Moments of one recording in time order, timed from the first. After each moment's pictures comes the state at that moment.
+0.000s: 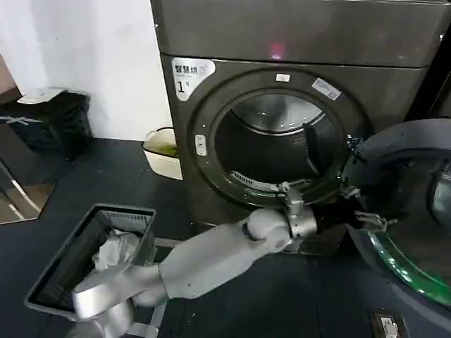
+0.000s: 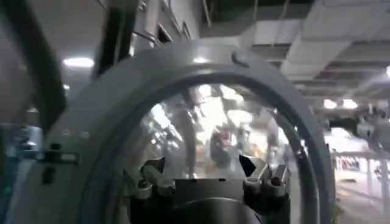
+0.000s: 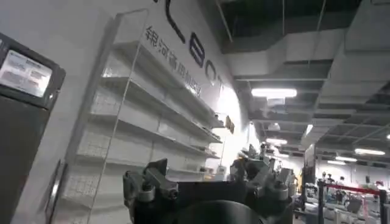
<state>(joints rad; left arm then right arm) 0.16 -1.46 0.67 -1.35 -1.04 -0.16 0.38 -1.79 0.88 2.19 1.48 0.60 -0.14 0.02</state>
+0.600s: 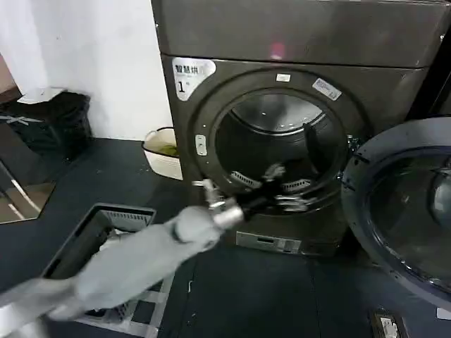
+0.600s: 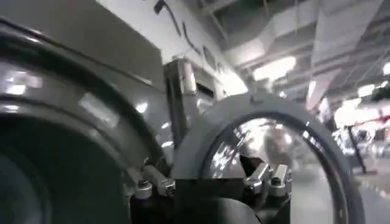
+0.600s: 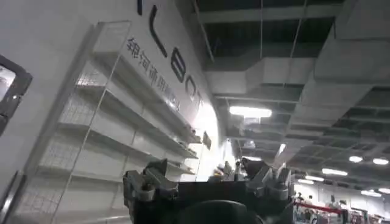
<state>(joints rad) 0.19 -0.97 0.61 -1.67 -0.93 -0.27 0.28 -1.72 0.86 2.24 1.45 0.41 -0.11 0.03</state>
